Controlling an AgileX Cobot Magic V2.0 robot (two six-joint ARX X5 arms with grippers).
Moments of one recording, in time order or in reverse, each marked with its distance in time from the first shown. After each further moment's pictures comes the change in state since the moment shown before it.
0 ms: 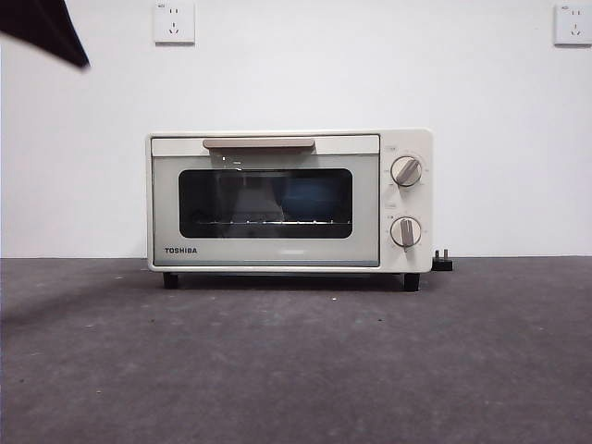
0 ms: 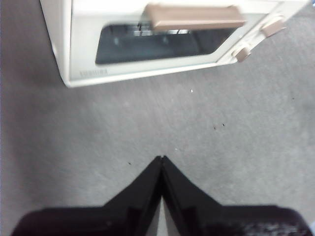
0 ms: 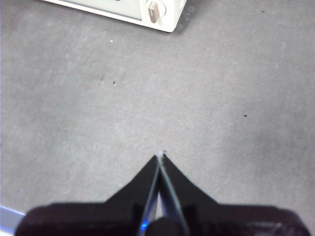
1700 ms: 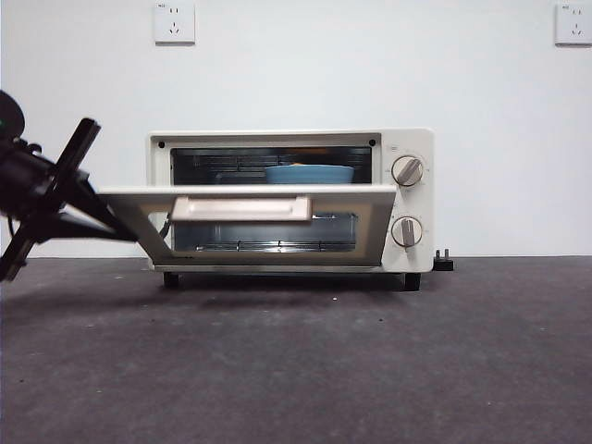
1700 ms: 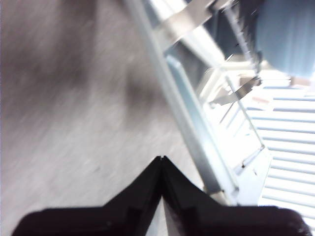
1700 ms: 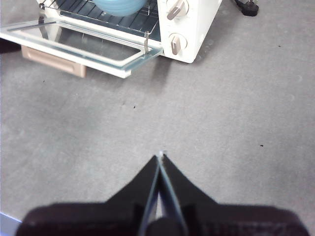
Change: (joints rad) left arm 0.122 0.508 -0.304 0.678 0.528 -0.549; right arm 0.000 -0.027 0.000 0.082 -0.061 -0.011
